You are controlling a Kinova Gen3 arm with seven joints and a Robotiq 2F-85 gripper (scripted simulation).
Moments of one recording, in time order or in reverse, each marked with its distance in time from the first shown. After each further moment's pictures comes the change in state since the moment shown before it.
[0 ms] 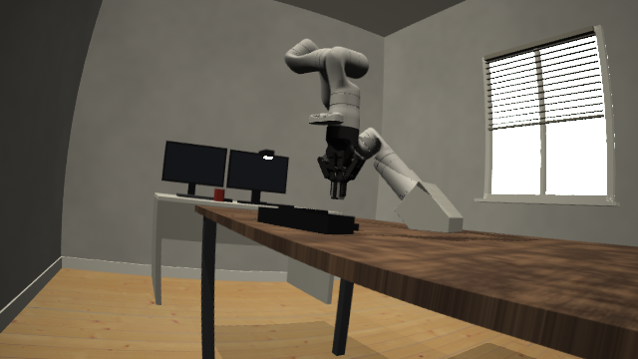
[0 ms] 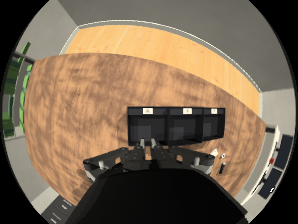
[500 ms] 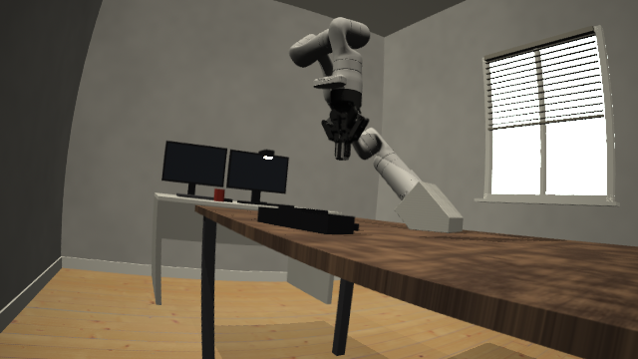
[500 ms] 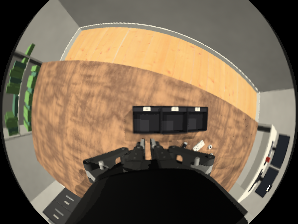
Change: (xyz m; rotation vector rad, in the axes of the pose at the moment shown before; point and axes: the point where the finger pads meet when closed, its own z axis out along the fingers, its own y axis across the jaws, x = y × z) arm -0.004 0.000 -0.089 -0.001 -0.012 -0.004
